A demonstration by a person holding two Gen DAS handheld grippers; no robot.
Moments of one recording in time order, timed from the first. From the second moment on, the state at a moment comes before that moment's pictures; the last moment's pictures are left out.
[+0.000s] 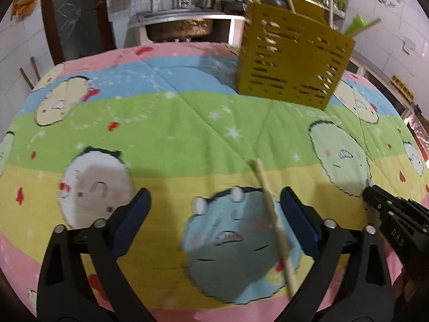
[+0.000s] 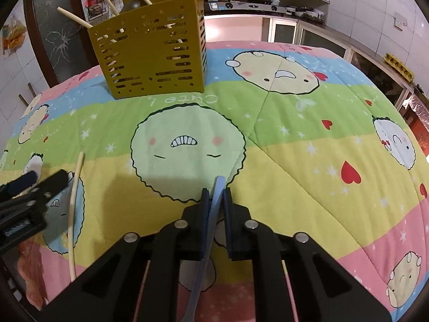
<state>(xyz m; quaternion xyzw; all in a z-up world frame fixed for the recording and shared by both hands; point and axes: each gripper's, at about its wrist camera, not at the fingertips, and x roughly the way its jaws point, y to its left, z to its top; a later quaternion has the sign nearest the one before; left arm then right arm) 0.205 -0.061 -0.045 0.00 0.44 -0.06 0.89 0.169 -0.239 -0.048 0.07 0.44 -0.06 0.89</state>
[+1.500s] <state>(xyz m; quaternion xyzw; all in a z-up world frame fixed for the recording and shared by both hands) 0.207 -0.058 -0.009 -0.01 0.42 -0.12 0.90 0.143 -0.241 -0.004 0.10 0.37 -0.06 0.92</state>
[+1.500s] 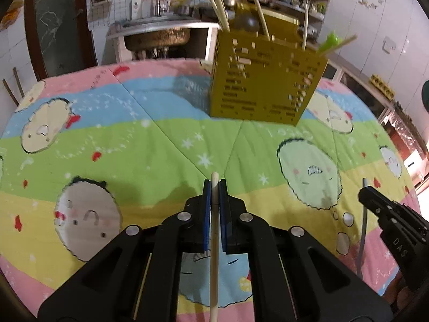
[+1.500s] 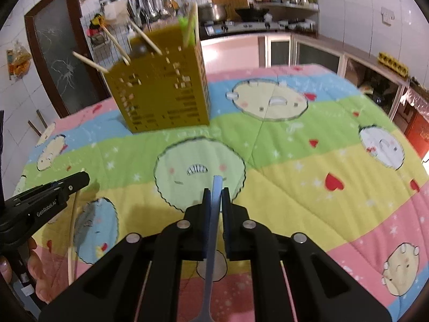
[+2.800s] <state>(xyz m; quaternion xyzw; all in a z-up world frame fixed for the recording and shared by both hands) 0.209 -0.032 -0.018 -0.01 0.41 -0.11 0.91 0.156 -0.230 -0.051 0.06 0.42 -0.11 0.90</state>
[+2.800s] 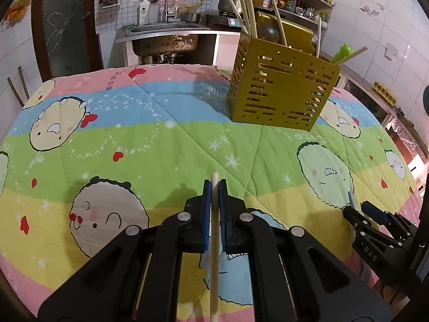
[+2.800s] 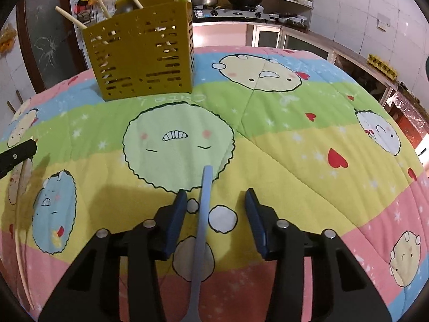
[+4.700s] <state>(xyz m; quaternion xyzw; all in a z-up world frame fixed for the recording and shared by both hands) 0.114 -0.007 0.063 -0.01 0.25 -0.10 0.96 0.056 -0.217 0.051 0.06 0.21 -0.09 0.97</state>
